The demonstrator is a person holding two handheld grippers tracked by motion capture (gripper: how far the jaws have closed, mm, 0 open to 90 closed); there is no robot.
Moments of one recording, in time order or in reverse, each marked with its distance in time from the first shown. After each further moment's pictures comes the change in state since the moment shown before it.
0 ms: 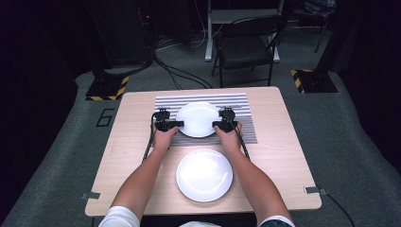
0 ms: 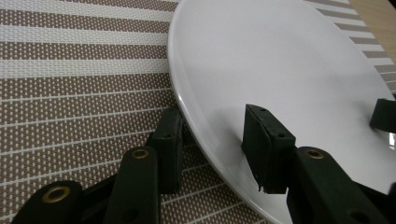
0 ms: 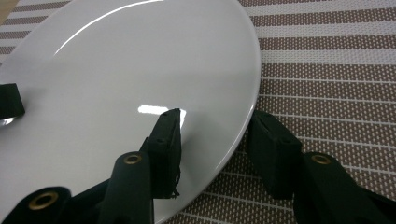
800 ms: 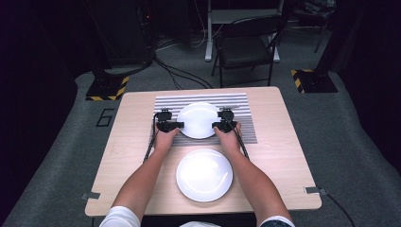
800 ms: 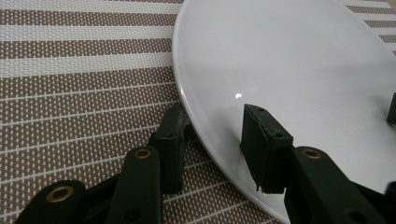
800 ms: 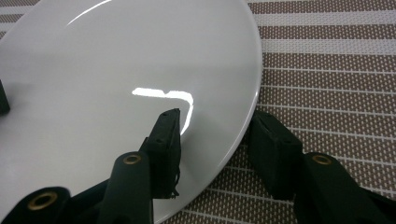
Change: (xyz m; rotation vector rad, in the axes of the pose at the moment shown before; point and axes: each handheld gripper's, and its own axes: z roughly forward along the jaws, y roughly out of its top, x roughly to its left) left arm -0.005 -0.002 0.003 0.015 0.044 0.041; right arm 0.004 -0.001 0.004 0.040 -0.050 -0.016
